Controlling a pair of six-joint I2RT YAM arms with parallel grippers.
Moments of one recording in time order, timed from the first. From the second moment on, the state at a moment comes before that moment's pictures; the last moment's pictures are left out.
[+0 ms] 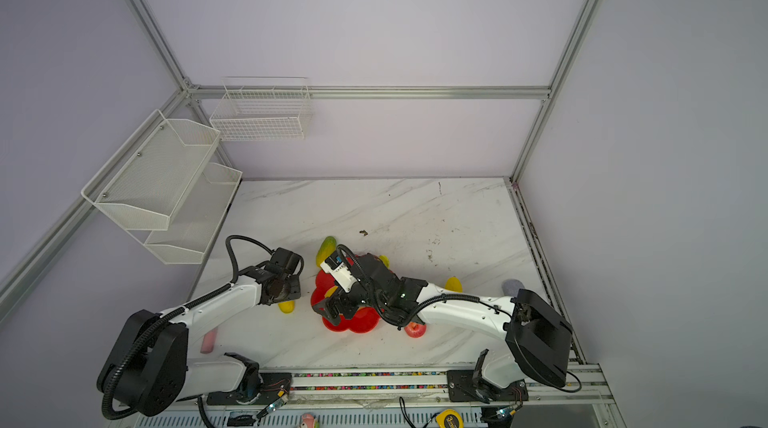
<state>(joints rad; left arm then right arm) -0.34 1.32 0.65 -0.58 -0.32 -0.55 1.09 1.45 0.89 0.05 -0.24 0.29</state>
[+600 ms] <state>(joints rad) -0.54 1.07 0.80 -0.45 -0.21 -0.15 0.99 1.12 0.72 0.05 -0.06 0.47</state>
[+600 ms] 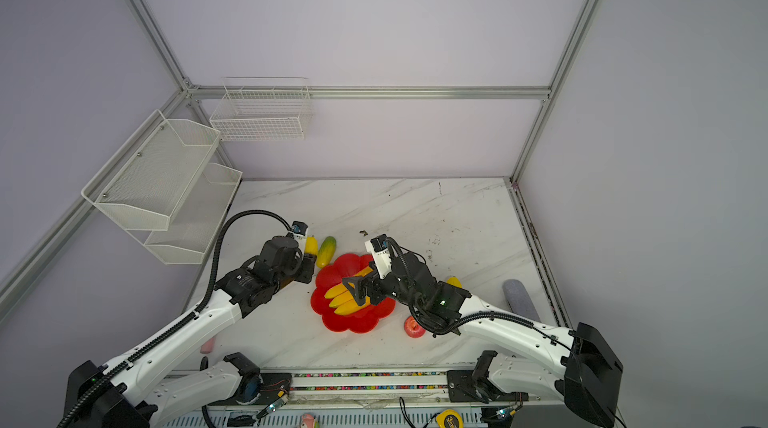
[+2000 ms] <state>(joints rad) -0.60 1.56 0.91 -0.28 0.07 0.38 0.95 0.97 0.64 -0.02 -0.02 0.51</state>
